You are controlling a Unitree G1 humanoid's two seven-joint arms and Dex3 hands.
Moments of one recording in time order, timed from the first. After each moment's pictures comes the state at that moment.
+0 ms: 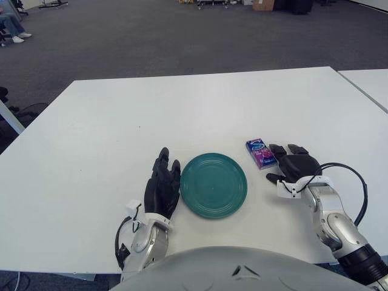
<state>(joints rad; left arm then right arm) 0.58 -0.14 -0.20 -0.36 -0.46 0.02 -0.01 0.17 -0.57 0.32 -0.22 -1.11 0.28 0.27</state>
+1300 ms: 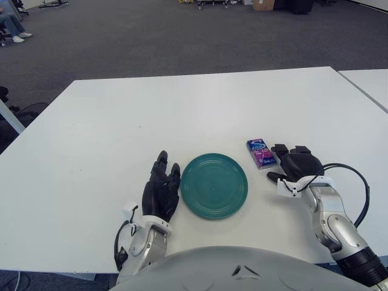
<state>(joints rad) 0.60 -0.14 -0.20 -0.40 -0.51 0.08 0.03 0.16 -0.52 0.30 -0.25 -1.13 0.31 0.28</state>
